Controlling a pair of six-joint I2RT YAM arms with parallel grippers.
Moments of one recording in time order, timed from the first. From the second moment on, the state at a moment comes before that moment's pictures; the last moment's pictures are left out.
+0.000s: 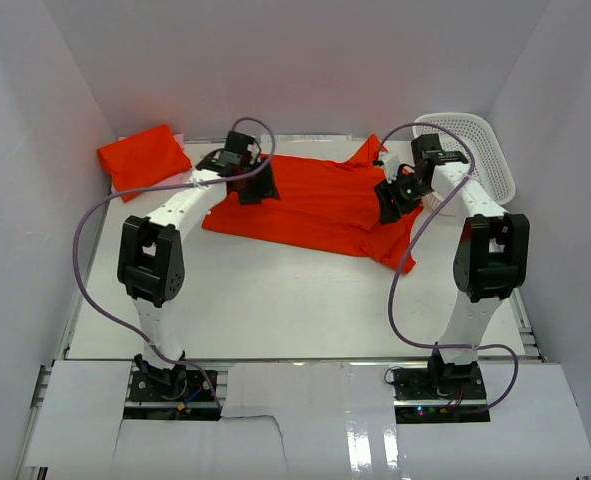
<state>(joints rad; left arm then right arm) -0.30 1.94 1.68 -0.58 0.13 -0.52 0.10 1.90 1.61 -0.89 -0.45 -0.58</state>
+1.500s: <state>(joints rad) -0.73 2.10 1.41 -0.09 0.15 -0.48 0.13 2.17 1.67 -0.86 -0.59 -0.41</state>
